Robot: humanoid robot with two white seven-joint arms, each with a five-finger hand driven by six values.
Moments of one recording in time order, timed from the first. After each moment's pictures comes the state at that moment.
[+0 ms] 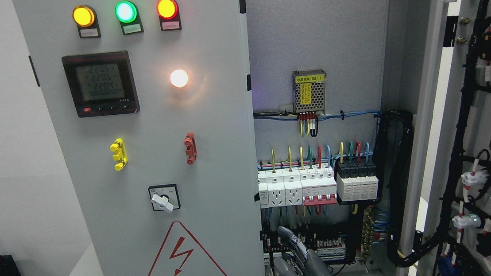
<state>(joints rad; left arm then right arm) 0.12 -0.04 0.23 -0.07 -0.08 -0.11 -0.25 -0.34 0.07 0.24 -1.49 -0.13 0.00 0.15</state>
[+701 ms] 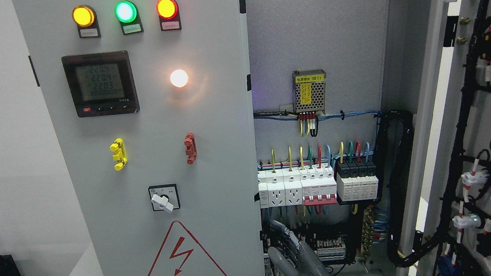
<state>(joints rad) 0.12 -0.04 0.23 -0.07 -0.08 -0.11 -0.25 -0.41 0.07 0.25 -1.40 -0.18 0.00 0.17</state>
